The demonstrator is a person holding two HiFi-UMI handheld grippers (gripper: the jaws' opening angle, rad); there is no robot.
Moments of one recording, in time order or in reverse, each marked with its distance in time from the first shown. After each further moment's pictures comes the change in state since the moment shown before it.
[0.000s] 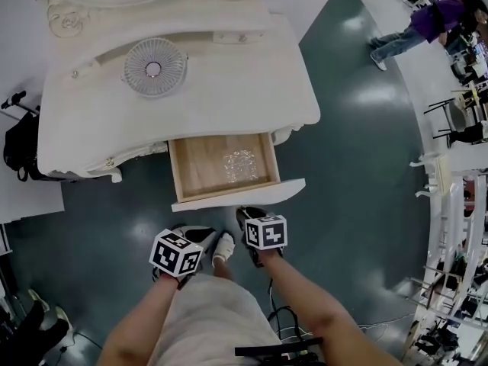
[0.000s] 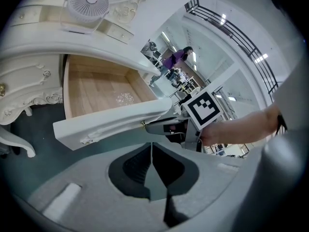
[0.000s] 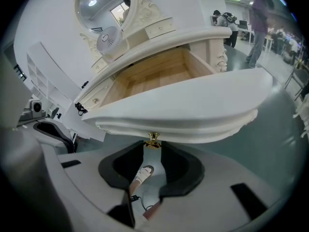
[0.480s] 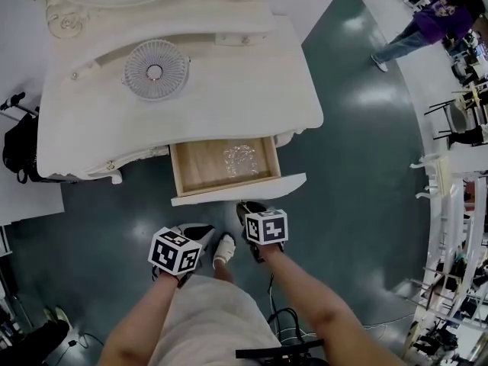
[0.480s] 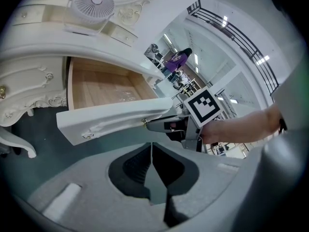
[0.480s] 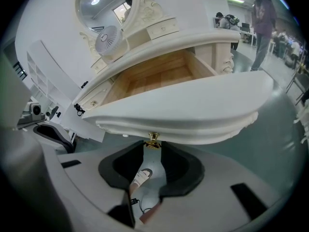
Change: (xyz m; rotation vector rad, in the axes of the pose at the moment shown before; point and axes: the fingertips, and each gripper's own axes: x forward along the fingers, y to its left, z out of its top) left arm -0.002 0.018 0.014 -0.019 -0.024 0.014; right arm 0.011 0.000 0.028 -0.026 -0.005 -0.004
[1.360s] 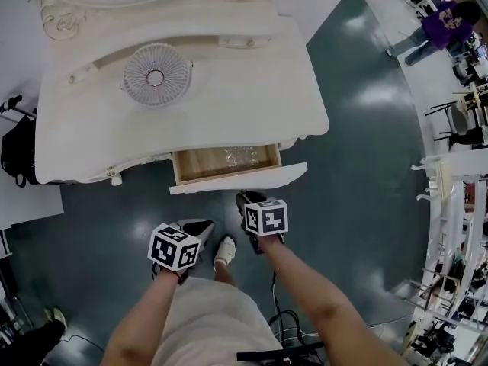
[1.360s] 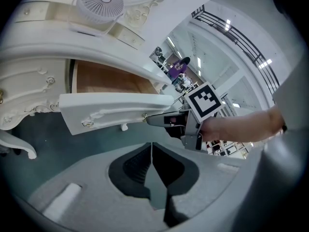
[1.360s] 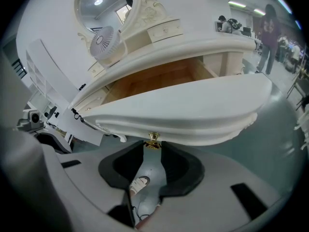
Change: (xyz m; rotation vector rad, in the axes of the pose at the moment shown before) left arm 0.005 0.029 0.028 -0.028 -0.027 0.014; right arm 0.021 -0.003 0.052 -0.024 -0.030 -0.014
